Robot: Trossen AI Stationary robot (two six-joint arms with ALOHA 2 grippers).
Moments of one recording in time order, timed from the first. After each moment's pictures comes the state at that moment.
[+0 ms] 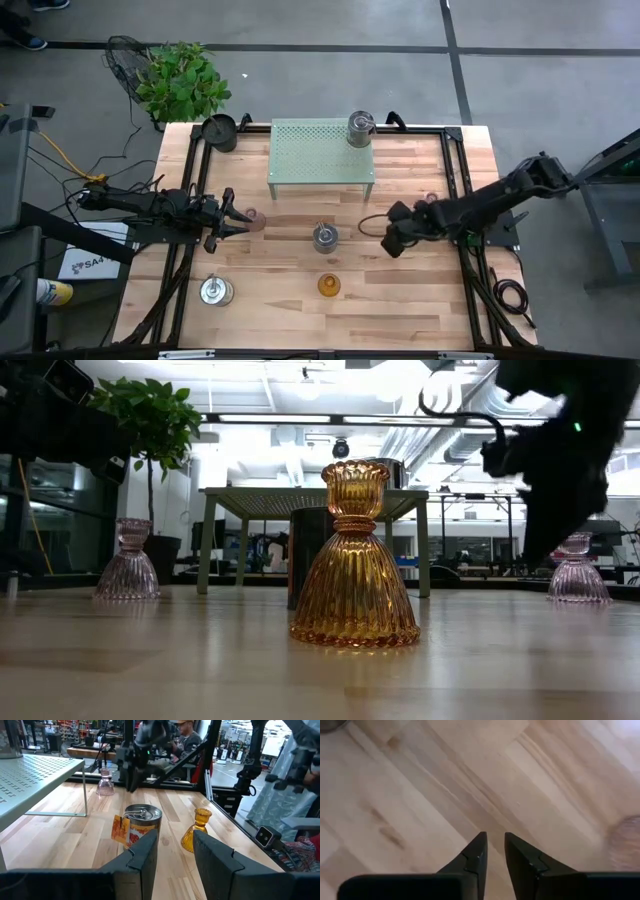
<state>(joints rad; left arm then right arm) -0.21 0.02 0.04 -0.04 -0.04 -0.14 0.28 1.32 0.74 -0.78 0.28 1.02</state>
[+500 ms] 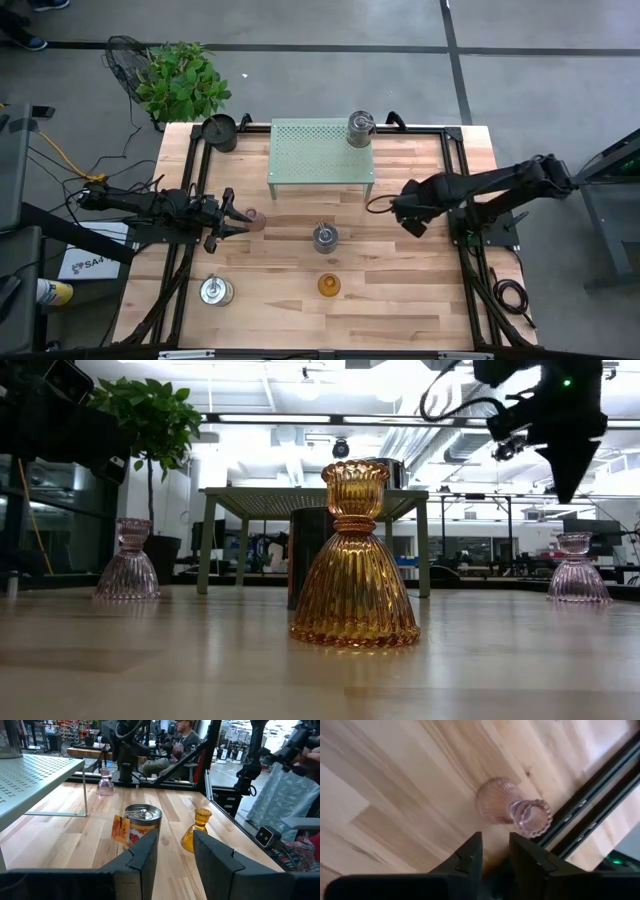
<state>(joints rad) -0.21 0.02 0.04 -0.04 -0.04 -0.14 0.10 1.30 1.00 -1.44 0.27 0.82</state>
